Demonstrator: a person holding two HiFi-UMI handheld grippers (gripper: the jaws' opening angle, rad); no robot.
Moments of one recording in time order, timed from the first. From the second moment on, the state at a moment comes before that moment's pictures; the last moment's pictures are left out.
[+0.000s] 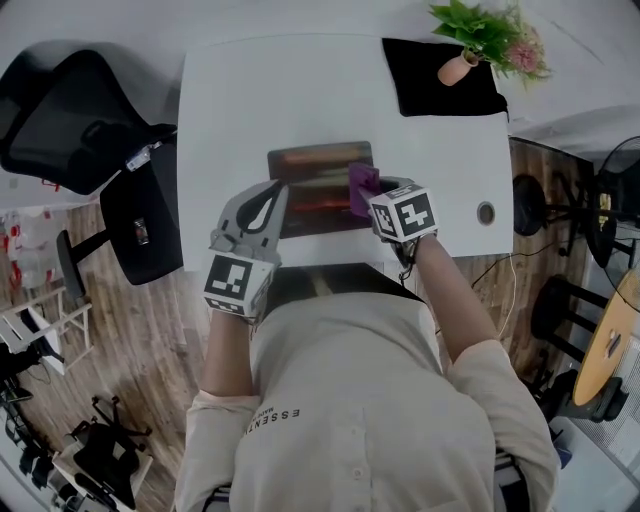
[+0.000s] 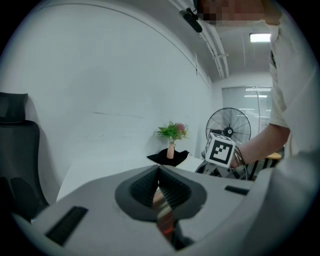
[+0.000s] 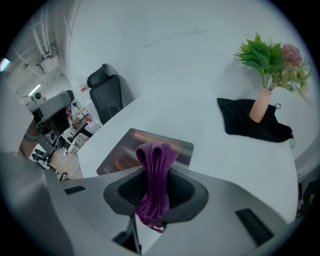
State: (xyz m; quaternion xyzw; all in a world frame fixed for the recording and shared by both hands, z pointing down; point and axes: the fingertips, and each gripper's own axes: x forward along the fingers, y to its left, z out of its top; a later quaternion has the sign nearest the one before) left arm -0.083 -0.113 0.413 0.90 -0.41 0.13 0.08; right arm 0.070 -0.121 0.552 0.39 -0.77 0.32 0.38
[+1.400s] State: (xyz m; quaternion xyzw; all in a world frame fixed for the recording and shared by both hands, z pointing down) left arm -0.168 -0.107 0.436 0.89 -0.42 0.15 0.10; right arm -0.064 -0.074 0.593 0.33 -0.78 0.36 0.40
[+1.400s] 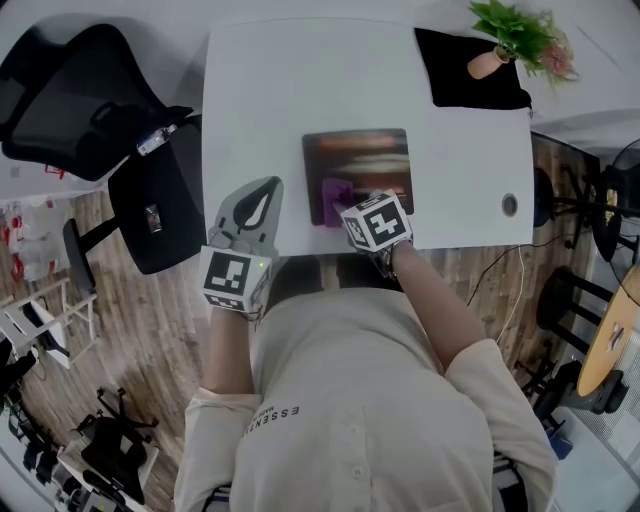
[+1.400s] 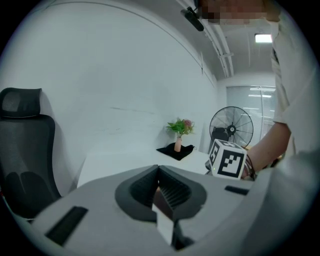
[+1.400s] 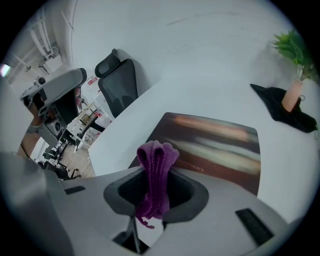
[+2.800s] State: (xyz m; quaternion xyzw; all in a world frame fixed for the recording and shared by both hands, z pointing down) left arm -0.030 -0.107 0.434 0.88 -0.44 0.14 0.09; right arm 0.125 -0.080 0.597 0.36 -0.75 0.35 0.43
